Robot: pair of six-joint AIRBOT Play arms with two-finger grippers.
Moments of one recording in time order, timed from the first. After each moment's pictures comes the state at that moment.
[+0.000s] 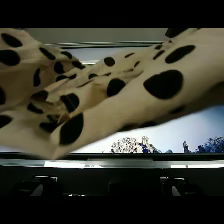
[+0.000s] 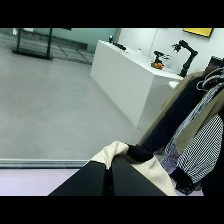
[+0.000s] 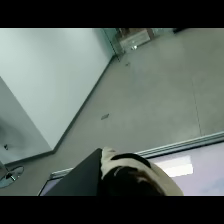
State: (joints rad) left arm -0.05 -0.74 1.92 1.23 -1.05 -1.72; right arm 0.00 -0.75 2.02 -1.32 1.16 1.96
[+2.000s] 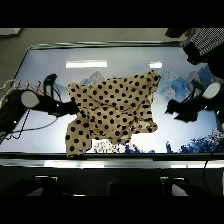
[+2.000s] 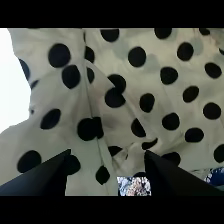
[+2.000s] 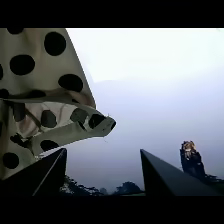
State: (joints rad) left arm -0.32 -1.17 1.08 1.29 -1.09 -1.80; right arm -0.11 -1.20 1.06 -1.32 1.29 1.81
